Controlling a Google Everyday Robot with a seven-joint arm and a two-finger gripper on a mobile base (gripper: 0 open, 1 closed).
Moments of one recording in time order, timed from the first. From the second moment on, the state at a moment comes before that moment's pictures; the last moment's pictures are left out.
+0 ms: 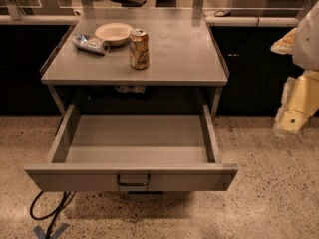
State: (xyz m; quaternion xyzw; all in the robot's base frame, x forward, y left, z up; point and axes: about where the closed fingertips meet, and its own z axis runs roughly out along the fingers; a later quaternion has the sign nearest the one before) arm 0.438 -0.217 0.976 -0.60 0.78 -0.03 0.16
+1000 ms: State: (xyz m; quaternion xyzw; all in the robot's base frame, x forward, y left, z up) arm 0.475 -0.196 0.971 -0.63 0.75 0.00 0.18
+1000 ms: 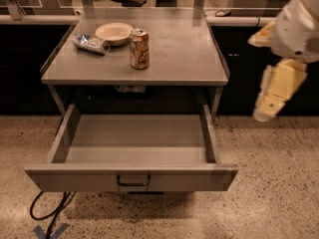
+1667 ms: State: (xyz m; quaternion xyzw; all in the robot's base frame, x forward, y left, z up) arm 0.579 -0.144 0.951 -0.65 0.72 0.06 0.25
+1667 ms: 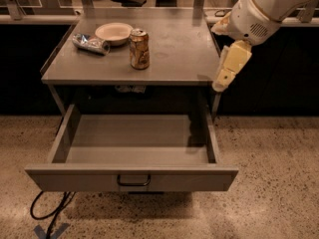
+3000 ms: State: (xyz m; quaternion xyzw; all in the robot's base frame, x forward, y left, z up) arm 0.650 -0.085 0.949 -0.65 0.63 0.23 0.36
